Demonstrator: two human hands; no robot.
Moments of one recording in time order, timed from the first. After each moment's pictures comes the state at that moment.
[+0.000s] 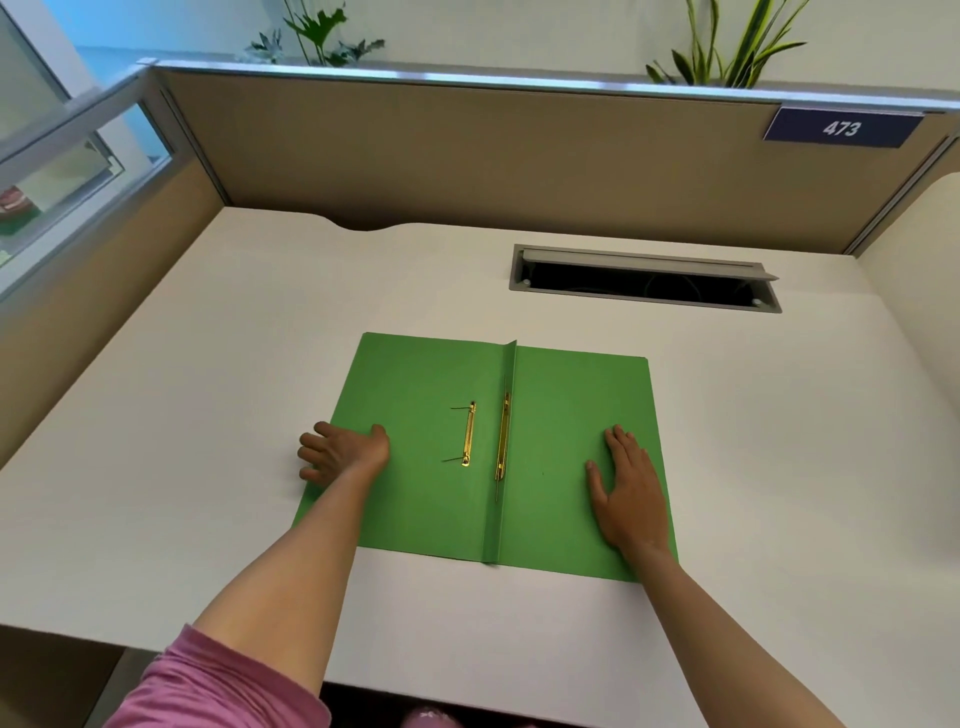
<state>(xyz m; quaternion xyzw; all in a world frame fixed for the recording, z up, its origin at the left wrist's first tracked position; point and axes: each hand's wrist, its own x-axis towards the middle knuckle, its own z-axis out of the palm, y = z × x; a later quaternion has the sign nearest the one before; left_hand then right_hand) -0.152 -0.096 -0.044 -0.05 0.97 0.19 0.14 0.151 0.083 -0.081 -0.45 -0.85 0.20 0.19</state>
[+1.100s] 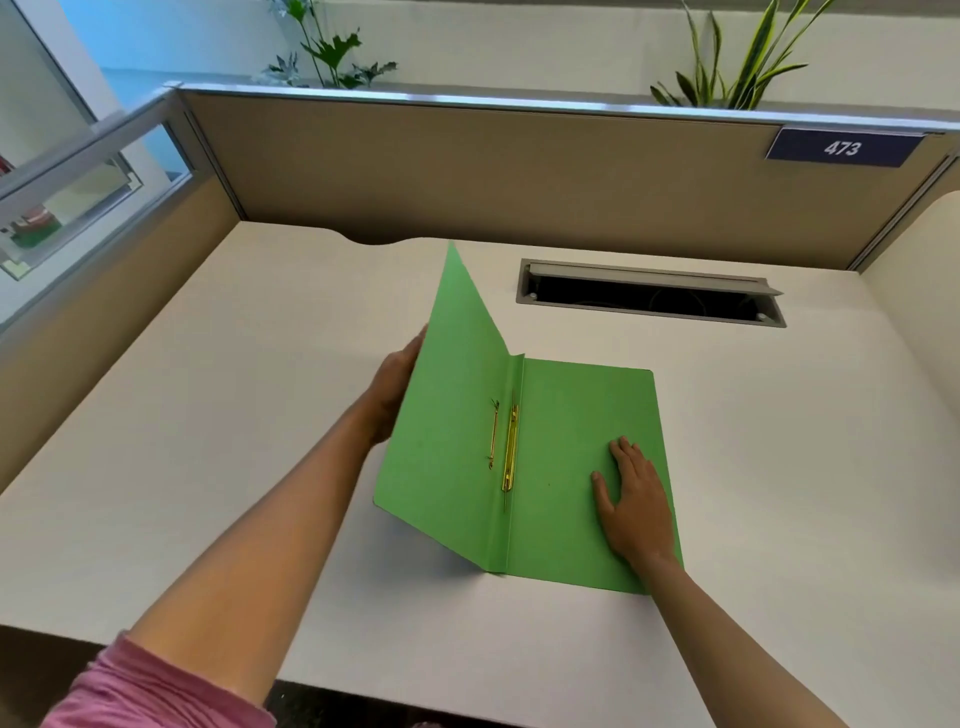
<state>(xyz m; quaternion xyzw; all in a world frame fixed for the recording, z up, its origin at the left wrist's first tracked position) -0.149 -0.052 0.076 0.20 0.66 0.59 0.43 0.150 0.084 -0.079 -0.45 -0.85 0.22 0.19</state>
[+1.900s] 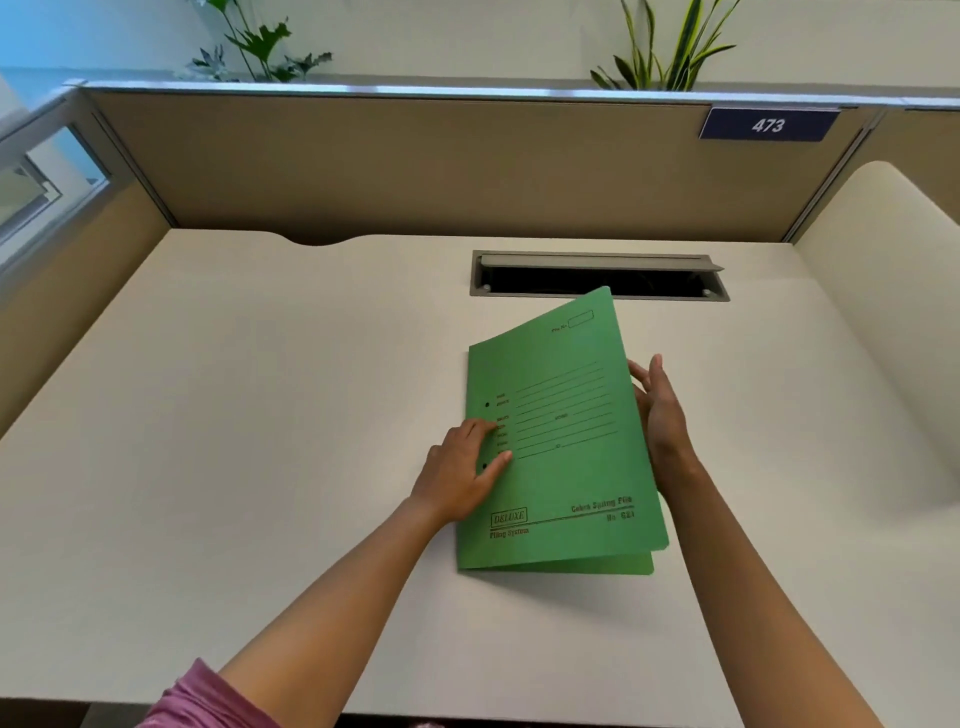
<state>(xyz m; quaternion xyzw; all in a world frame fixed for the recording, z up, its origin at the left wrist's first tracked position) -0.040 -0.033 -0.030 0.53 0.79 0.24 0.21 0.152 0.129 0.056 -0.41 -0.43 0.74 0.30</state>
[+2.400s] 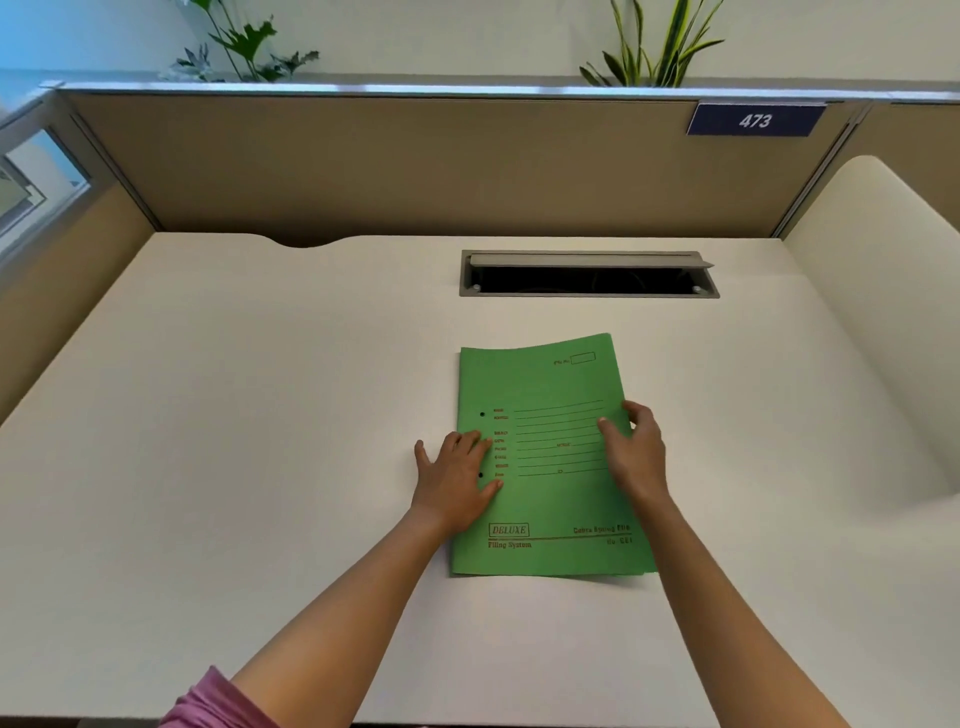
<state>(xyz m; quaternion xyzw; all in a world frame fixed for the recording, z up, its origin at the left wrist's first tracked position) -0.029 -0.028 -0.043 0.54 0.82 0.07 0.17 0.160 0.123 -0.005 -0.58 -0.61 0.46 0.27</state>
